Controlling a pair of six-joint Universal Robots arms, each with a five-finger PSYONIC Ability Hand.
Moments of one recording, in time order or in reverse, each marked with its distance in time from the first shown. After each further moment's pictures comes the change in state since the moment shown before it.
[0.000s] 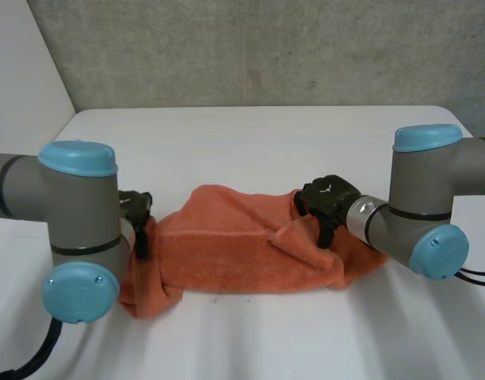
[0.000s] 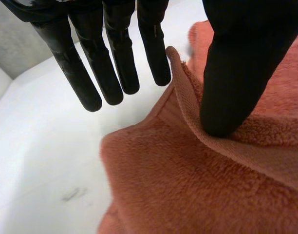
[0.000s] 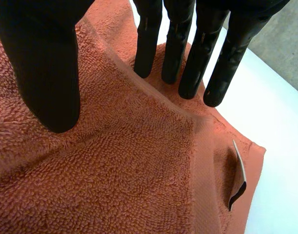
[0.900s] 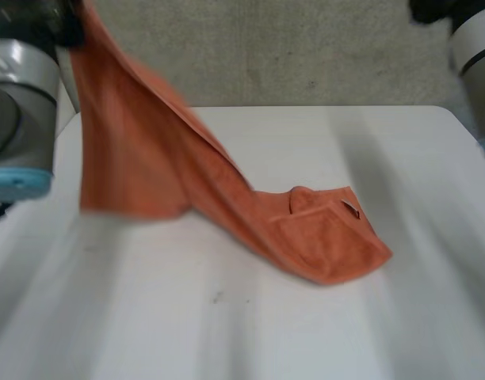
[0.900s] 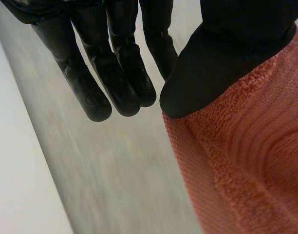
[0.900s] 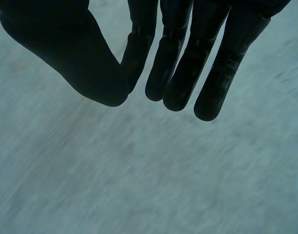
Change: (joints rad) left arm 0.166 0.297 0.150 0.589 0.259 0.043; right arm -0.142 -0.385 -0.141 -0.454 0.193 0.374; left_hand 0.434 0.484 0.482 0.483 0.458; right_hand 0.422 0.520 0.523 0.532 0.541
